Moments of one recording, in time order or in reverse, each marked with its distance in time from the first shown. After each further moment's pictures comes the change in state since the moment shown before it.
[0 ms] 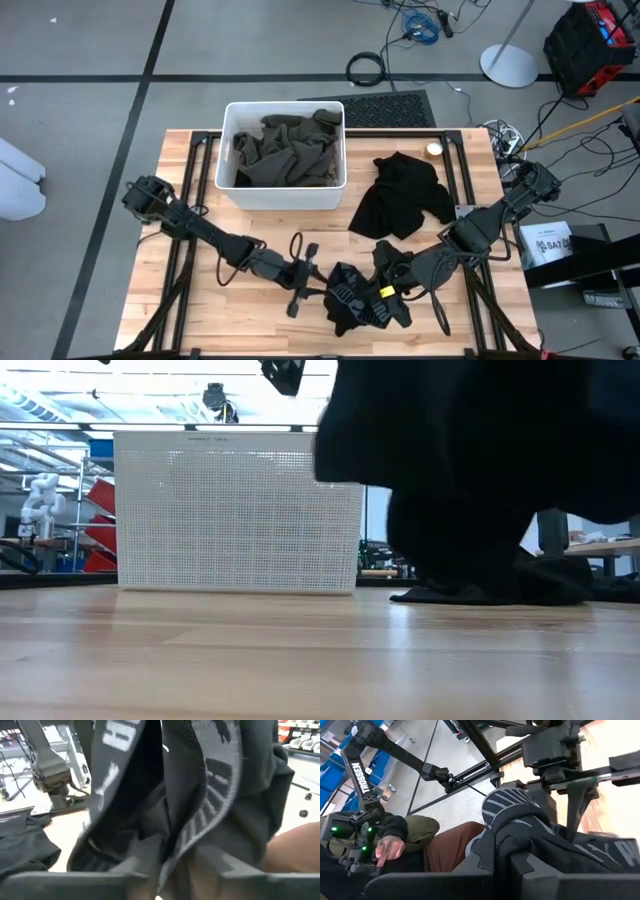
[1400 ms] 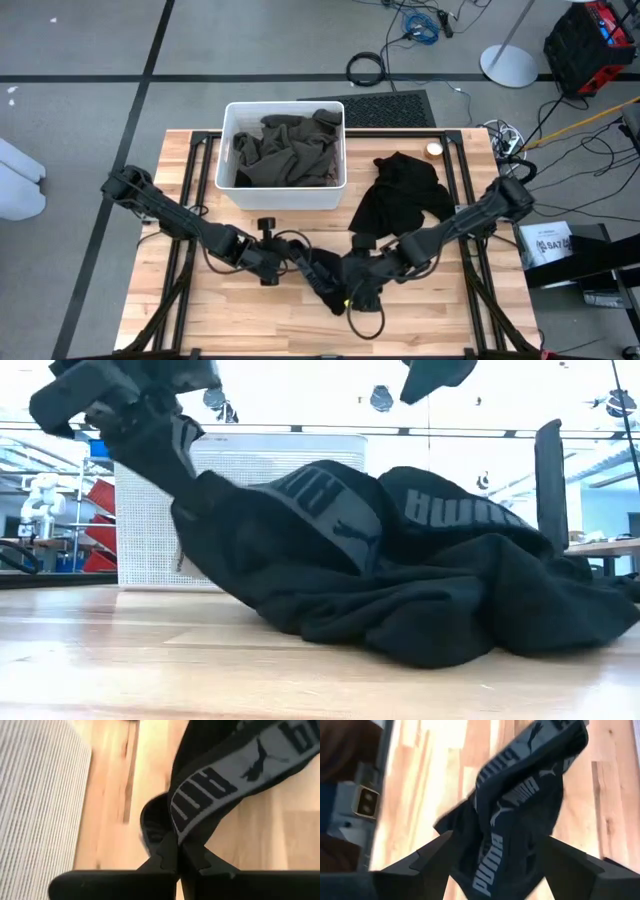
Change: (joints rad) left arm -0.003 -0.214 -0.001 -1.098 -0.334 -0.377; right arm -0.132 0.263 0.000 -0.286 -0.030 -0.409
